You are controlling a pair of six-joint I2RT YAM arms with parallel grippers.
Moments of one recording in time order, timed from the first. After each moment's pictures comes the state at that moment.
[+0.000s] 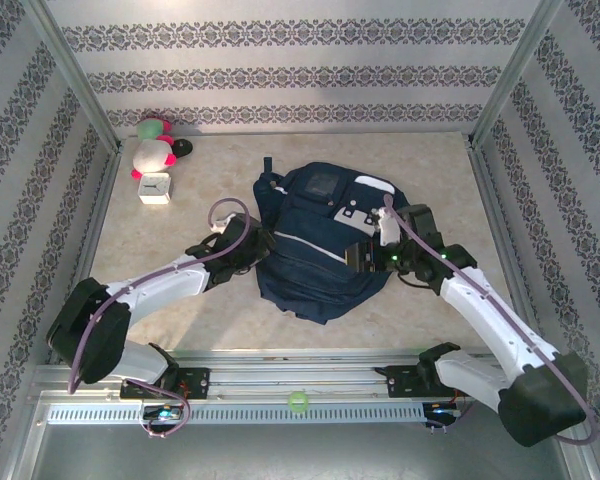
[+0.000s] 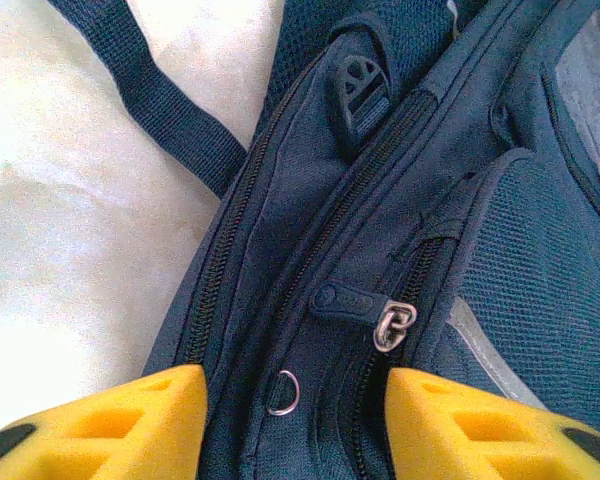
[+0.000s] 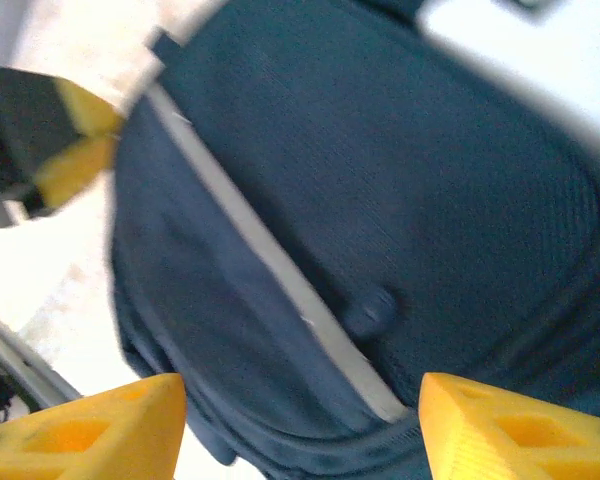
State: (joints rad) left arm -0.61 1.42 0.80 -0.20 -0.14 -1.15; right arm 0.33 1.06 0.77 -0.60 -0.43 0.34
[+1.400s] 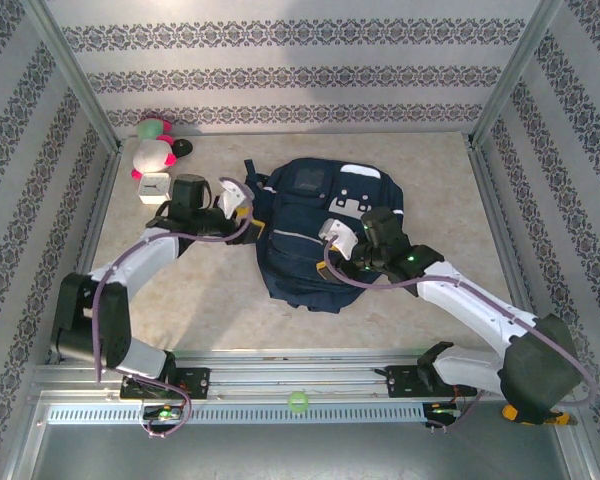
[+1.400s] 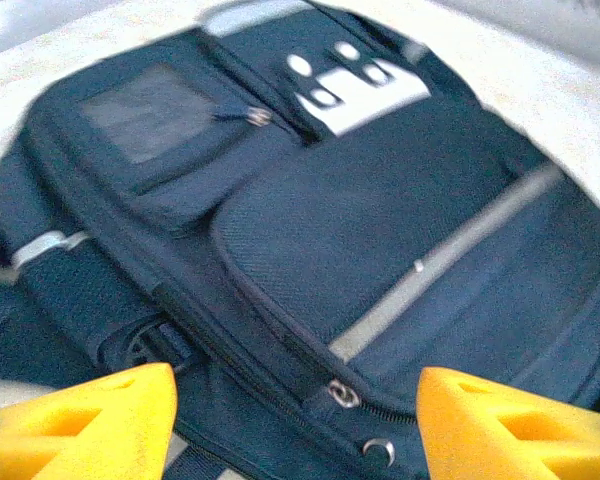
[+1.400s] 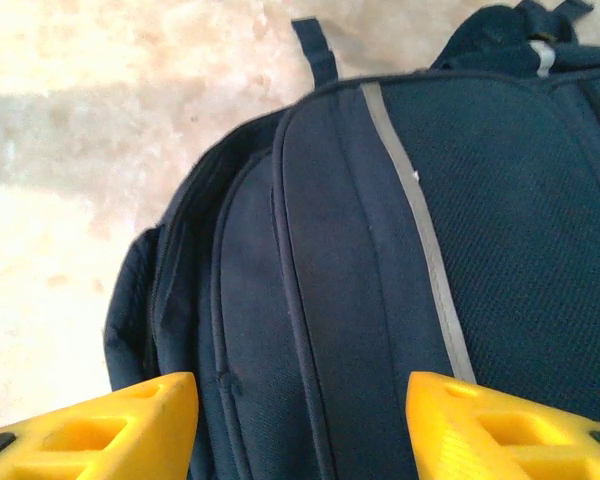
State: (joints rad) left arm -0.19 1.49 0.94 -0.18 0.75 0.46; right arm 0.56 1.19 0.76 -0.31 -0.42 -0.37
